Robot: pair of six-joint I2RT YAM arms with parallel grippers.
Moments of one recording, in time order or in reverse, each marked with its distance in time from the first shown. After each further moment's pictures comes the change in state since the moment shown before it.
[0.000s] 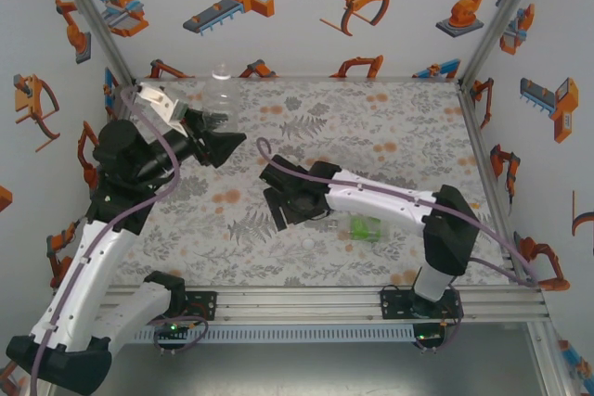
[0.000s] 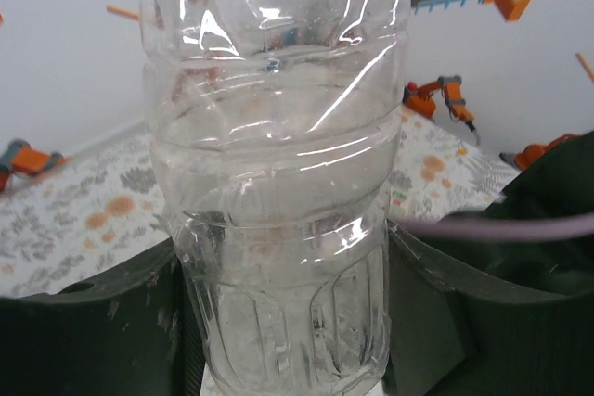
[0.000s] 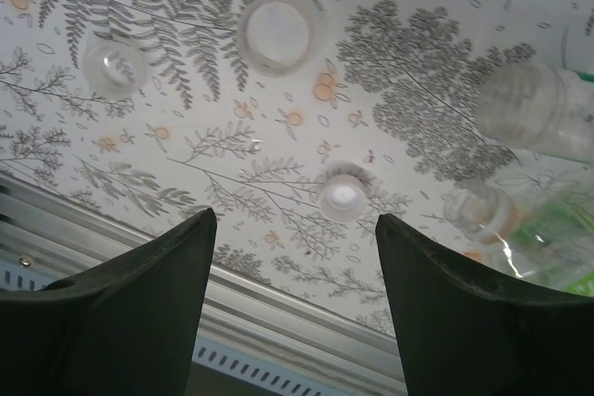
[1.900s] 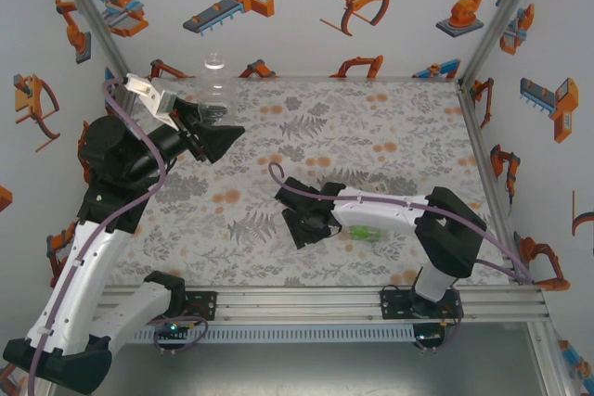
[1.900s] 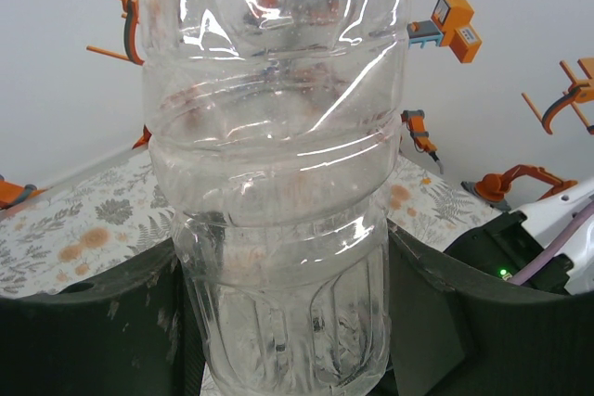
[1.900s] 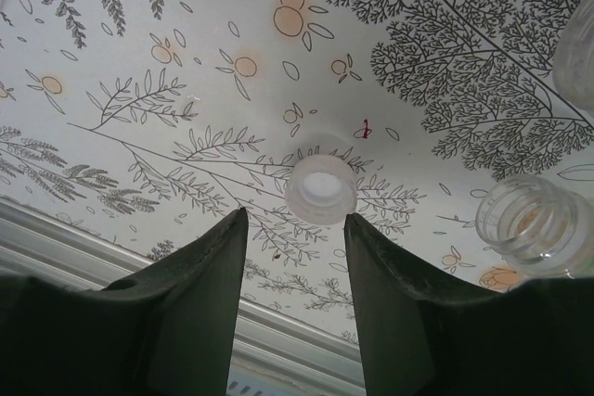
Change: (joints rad) left arm 0.000 0.008 0.062 0.003 0.031 -0.090; right arm -0.023 -0.058 -0.325 0.197 -0.098 0.005
